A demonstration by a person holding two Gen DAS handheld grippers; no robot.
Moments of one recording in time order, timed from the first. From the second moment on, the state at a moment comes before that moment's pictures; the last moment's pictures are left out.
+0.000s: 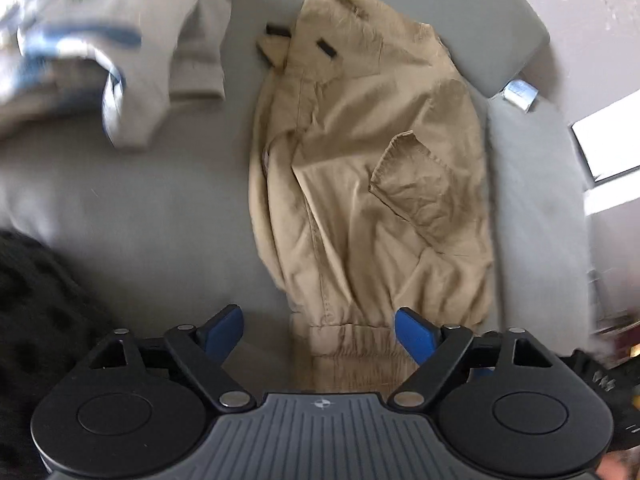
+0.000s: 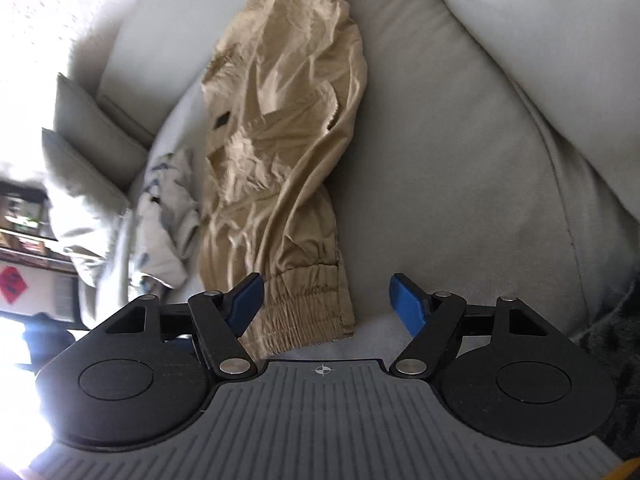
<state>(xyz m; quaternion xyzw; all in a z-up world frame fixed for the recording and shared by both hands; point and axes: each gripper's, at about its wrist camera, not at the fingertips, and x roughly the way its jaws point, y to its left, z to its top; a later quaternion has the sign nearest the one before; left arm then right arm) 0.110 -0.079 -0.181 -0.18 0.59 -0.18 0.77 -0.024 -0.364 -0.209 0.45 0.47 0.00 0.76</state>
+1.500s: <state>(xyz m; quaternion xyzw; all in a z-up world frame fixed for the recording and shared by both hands) 0.119 -0.065 -0.112 -0.37 0.56 -0.20 0.71 -0.027 -0.357 -0.142 0.58 0.40 0.03 0.71</state>
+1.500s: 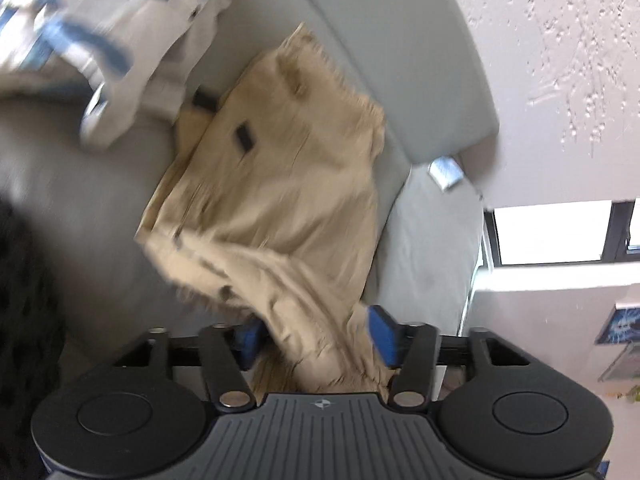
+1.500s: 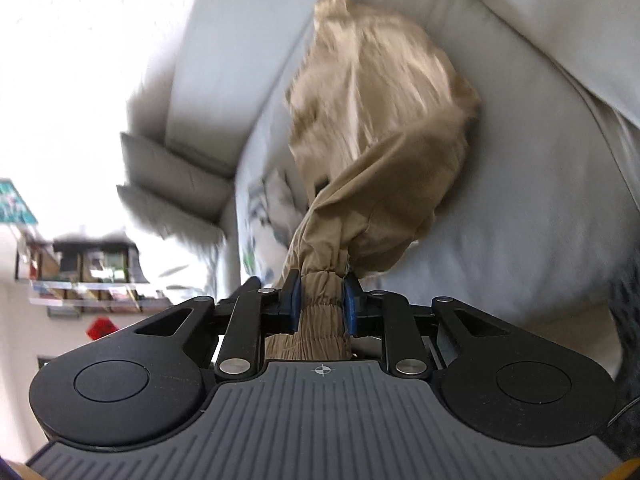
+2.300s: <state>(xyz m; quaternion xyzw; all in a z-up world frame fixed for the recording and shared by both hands) 0.134 -0.043 -0.087 -0.24 0.44 -0.27 0.82 0.050 -0.341 -0.122 0.12 0.46 0.03 0.88</state>
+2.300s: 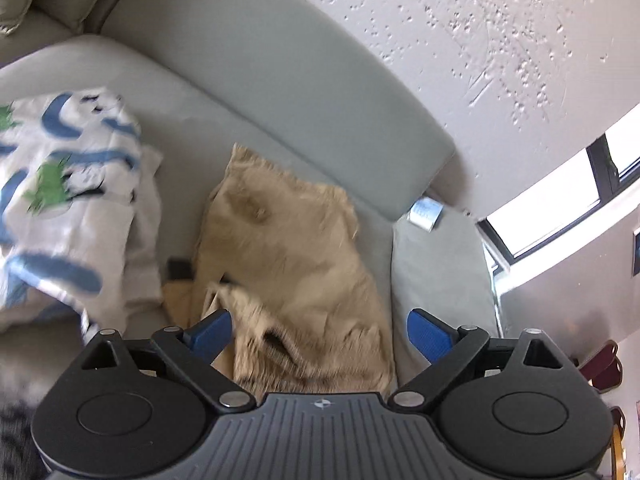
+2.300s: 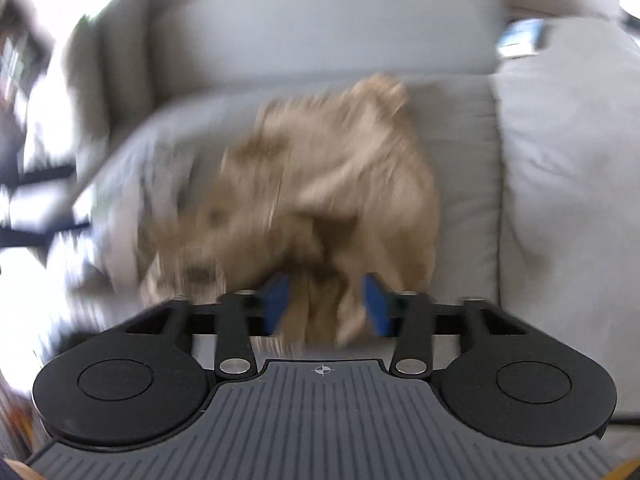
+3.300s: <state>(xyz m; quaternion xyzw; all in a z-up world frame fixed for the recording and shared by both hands) 0.176 -0.089 -0.160 -0.12 0.45 -0.23 0.85 0.111 -0.391 -0.159 0.22 0.46 0.00 0.86</state>
